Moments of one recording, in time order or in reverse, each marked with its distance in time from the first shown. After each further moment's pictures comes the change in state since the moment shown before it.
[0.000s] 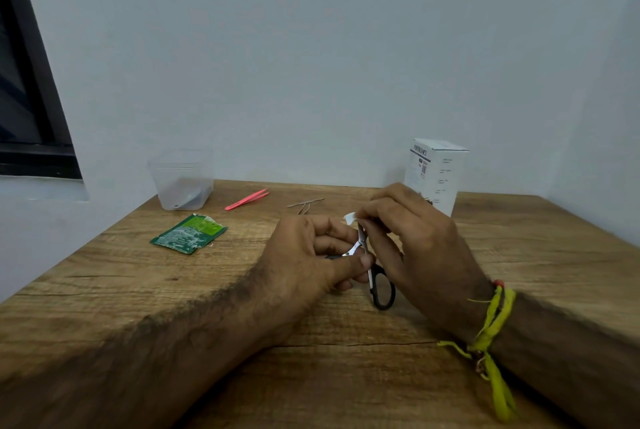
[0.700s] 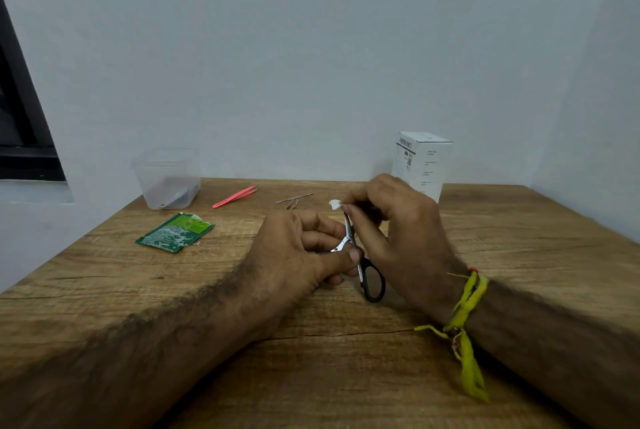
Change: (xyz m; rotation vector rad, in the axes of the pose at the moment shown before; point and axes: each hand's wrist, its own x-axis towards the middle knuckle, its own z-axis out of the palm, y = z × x) left_hand -0.003 0.005 0.004 0.026 0.006 -0.031; right_hand 0.002 0.001 0.007 0.192 0.070 0.200
